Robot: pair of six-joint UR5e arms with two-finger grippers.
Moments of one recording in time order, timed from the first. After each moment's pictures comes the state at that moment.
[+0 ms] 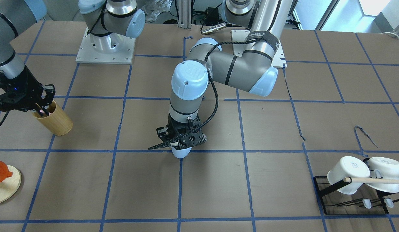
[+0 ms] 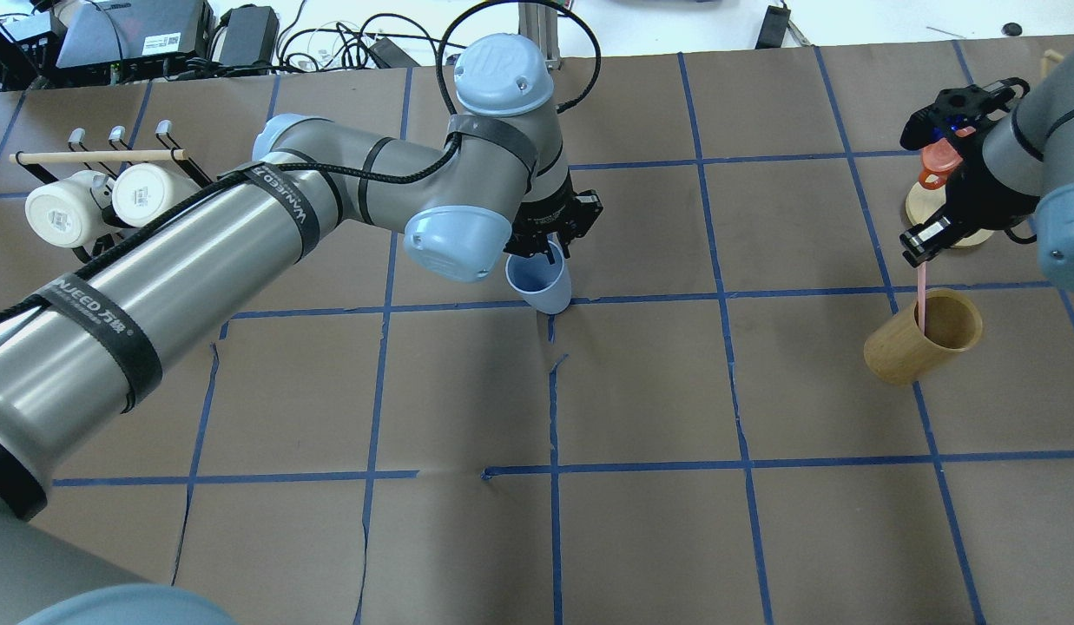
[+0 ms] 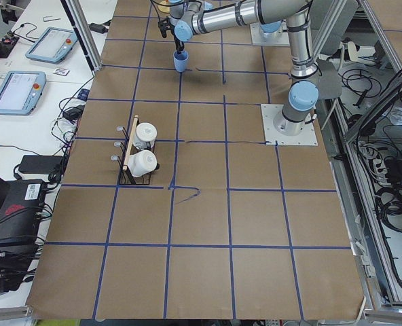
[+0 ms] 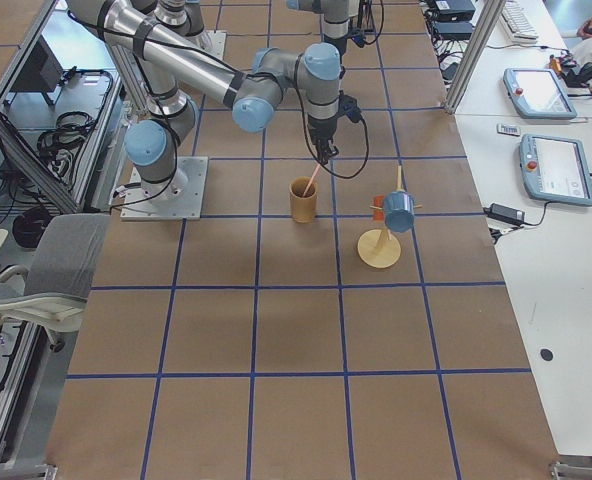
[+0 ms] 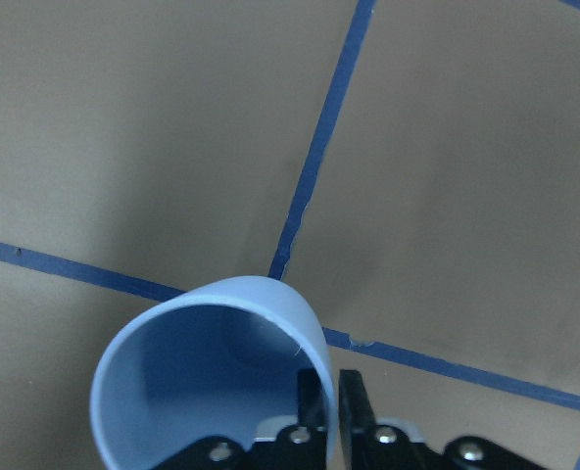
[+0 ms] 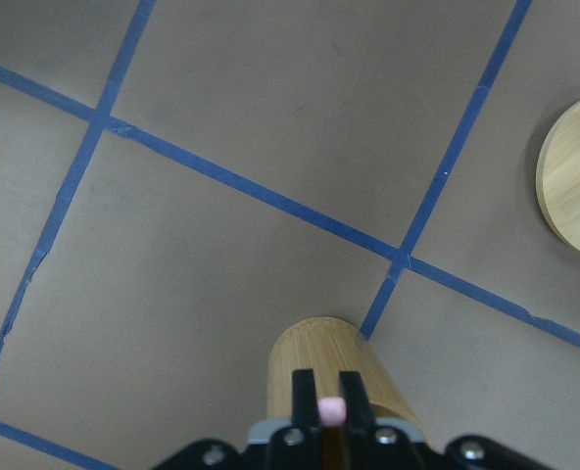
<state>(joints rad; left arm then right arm) -1.94 -2.04 -1.56 -1.02 1.48 -0.69 1.21 -1.57 1.92 -2.00 -1.58 -0.80</state>
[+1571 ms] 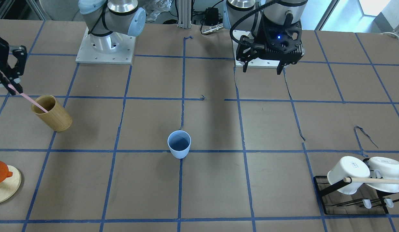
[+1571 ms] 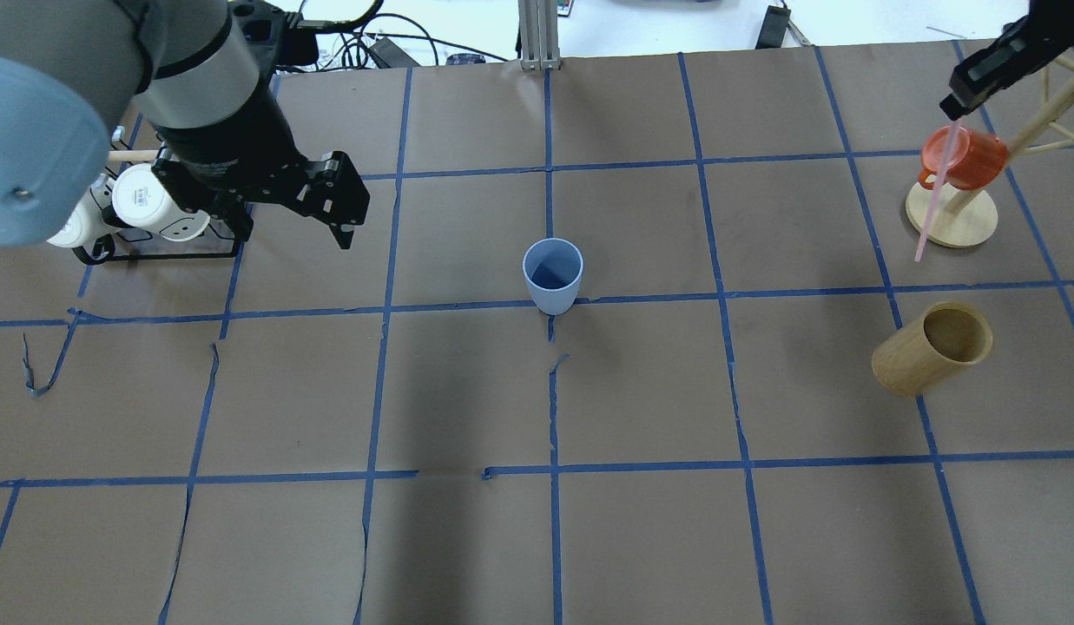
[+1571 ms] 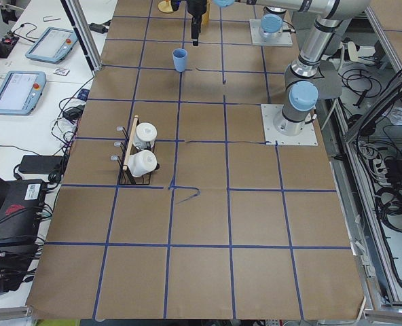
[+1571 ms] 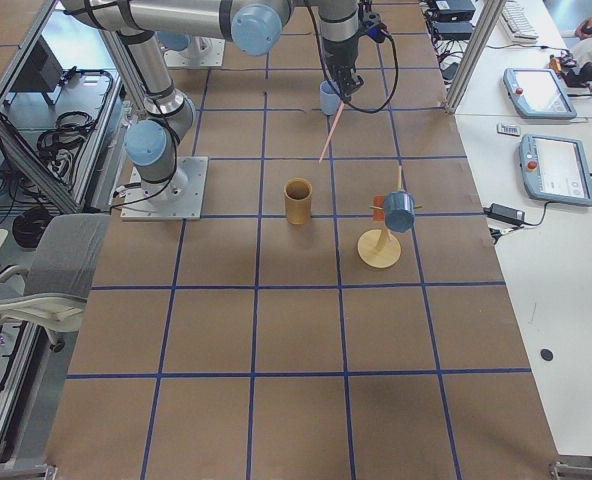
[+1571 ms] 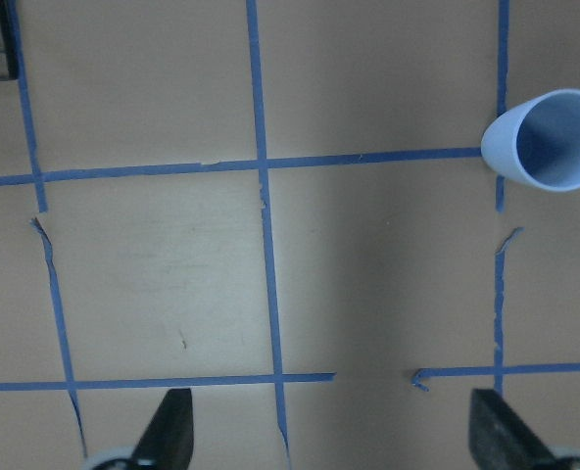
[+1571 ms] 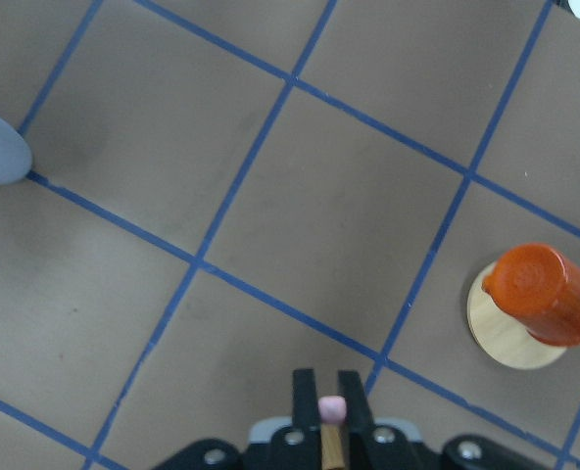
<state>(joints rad) -1.65 -1.51 -1.58 -1.63 1.63 0.02 1.30 -1.60 1.51 -1.70 -1.43 -0.76</state>
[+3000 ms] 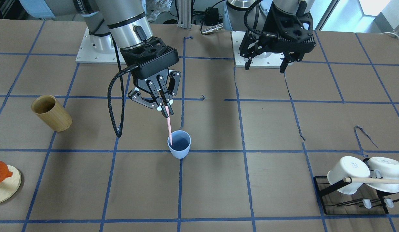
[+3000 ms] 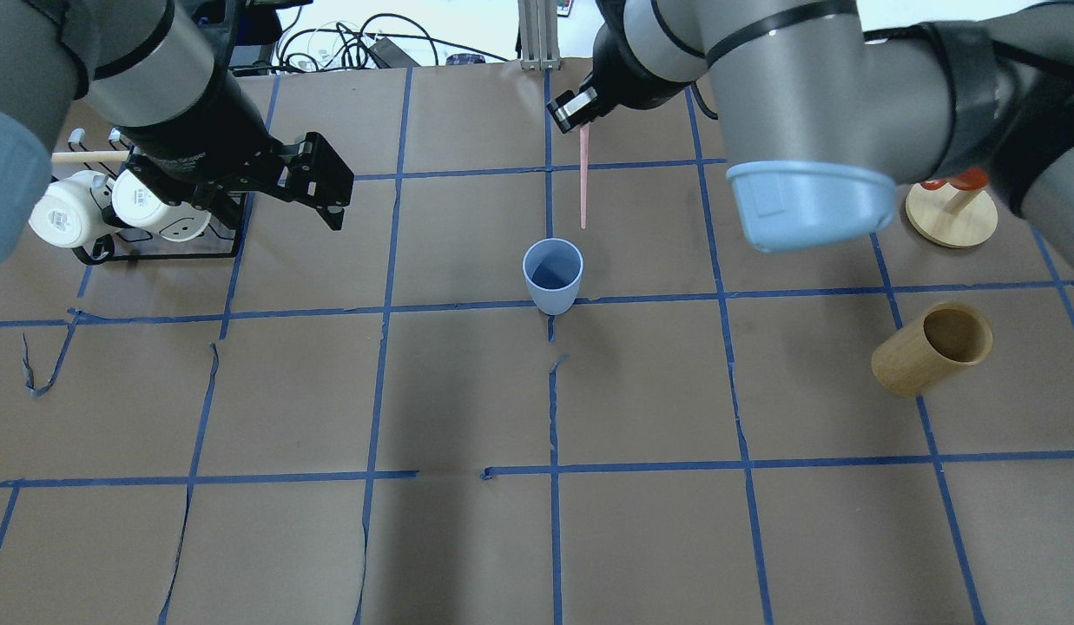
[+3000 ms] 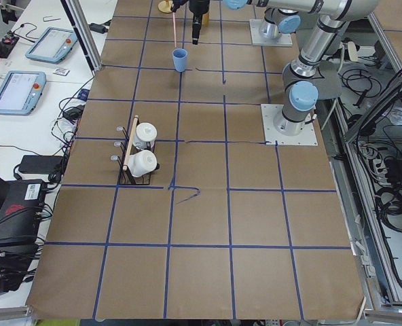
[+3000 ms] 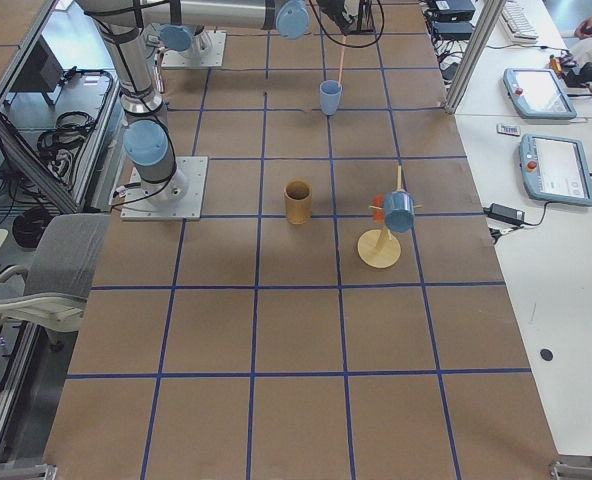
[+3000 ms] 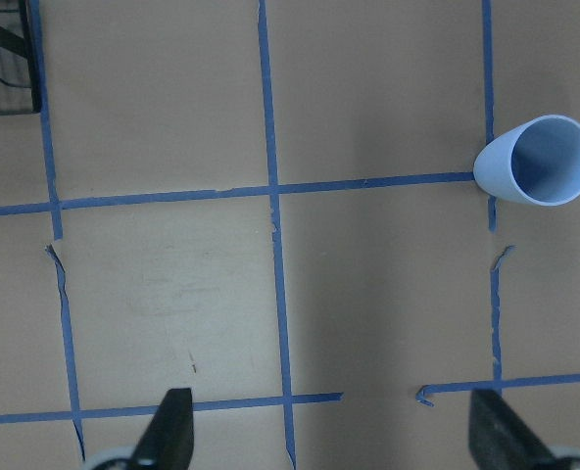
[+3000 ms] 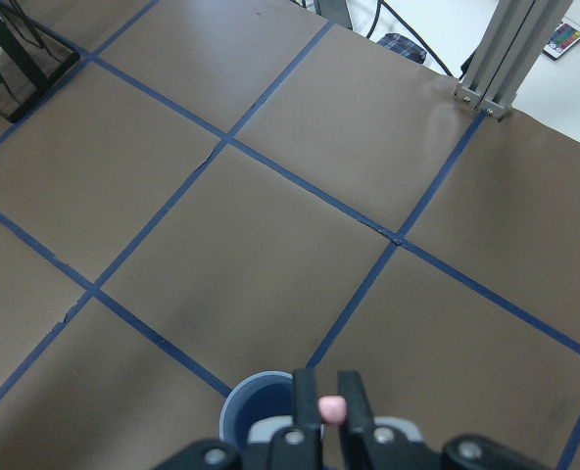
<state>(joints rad) -1.62 -1.48 -1.59 -1.56 1.56 0.01 1.82 -1.47 1.71 -2.32 -1.36 -0.31</state>
